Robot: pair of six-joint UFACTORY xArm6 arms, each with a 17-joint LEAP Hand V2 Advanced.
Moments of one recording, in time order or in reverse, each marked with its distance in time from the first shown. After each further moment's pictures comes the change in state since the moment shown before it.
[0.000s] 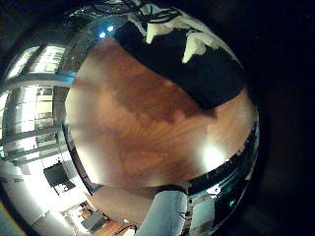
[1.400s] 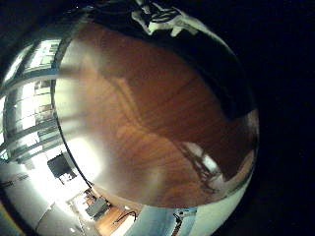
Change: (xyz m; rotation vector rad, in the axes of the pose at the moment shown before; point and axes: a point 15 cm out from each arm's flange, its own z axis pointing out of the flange) left arm -0.003 -0.045 0.046 -0.134 -0.036 -0.090; right arm -0.002 -0.005 0.007 -0.022 -0.001 -0.008
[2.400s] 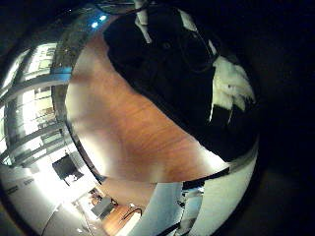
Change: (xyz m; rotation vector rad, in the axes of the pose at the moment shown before) left arm 0.010 0.010 -0.101 -0.101 -0.020 0.043; right arm -0.049 -0.039 0.057 -0.051 -0.077 -0.113
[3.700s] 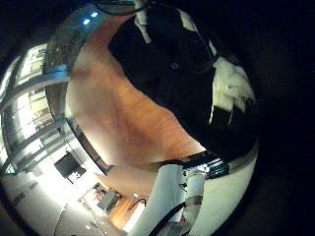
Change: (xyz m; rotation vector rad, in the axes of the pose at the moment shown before) left arm -0.008 0.022 -0.031 -0.092 0.015 0.009; right arm -0.005 -0.074 0.115 -0.167 0.222 -0.046
